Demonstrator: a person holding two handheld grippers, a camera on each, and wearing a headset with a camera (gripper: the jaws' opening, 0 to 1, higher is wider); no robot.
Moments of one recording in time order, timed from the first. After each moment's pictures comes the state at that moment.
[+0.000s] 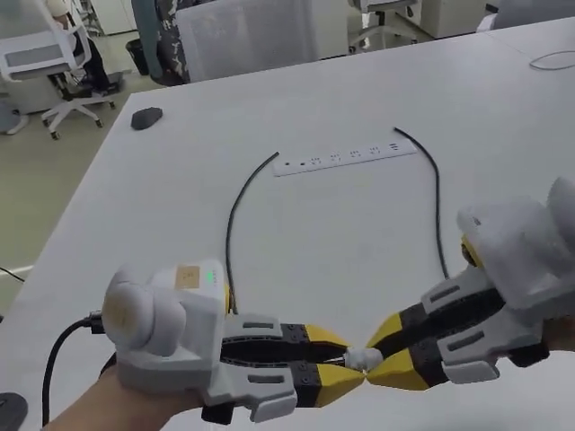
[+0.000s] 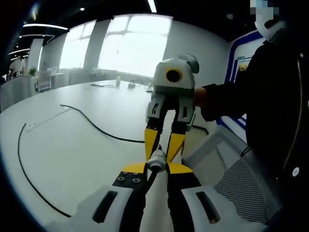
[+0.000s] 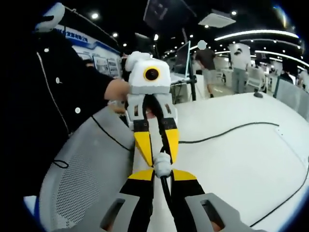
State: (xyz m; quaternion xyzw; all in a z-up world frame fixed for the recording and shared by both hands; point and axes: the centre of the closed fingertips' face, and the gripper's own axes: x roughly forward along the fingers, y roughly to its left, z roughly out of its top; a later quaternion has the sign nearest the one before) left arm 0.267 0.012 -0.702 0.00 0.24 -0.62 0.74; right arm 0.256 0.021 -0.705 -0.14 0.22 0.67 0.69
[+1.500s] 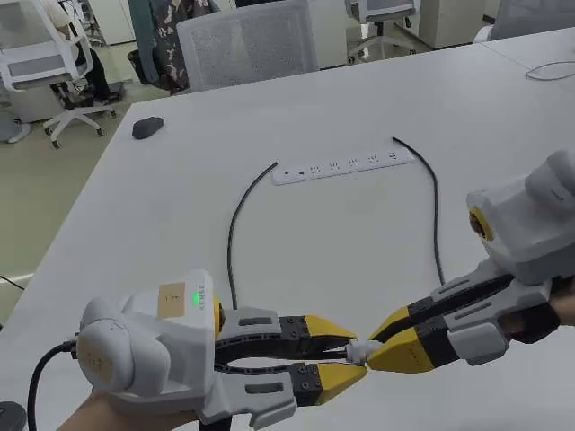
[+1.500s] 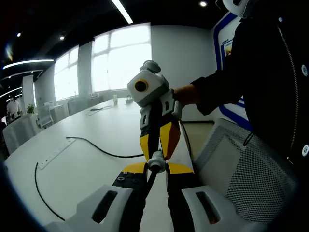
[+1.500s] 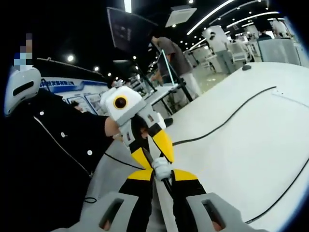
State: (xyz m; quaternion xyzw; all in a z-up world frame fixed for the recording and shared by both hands) left arm 0.266 0.009 -0.674 0.10 0.11 -0.64 0.75; right arm 0.260 0.017 -0.675 0.08 0.34 0.65 0.68
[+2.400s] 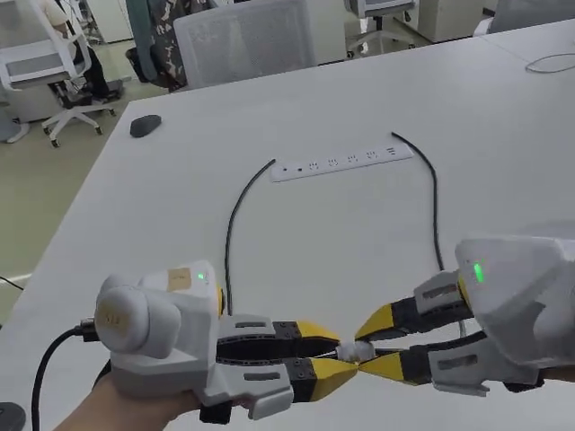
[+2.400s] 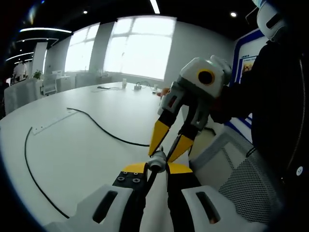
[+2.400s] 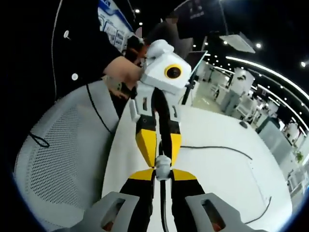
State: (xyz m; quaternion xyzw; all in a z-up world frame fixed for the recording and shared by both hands) left arm 0.276 0.014 -0.696 0.03 0.21 -0.61 0.76; right arm 0.266 0.024 -0.698 -0.30 0.12 0.62 0.71
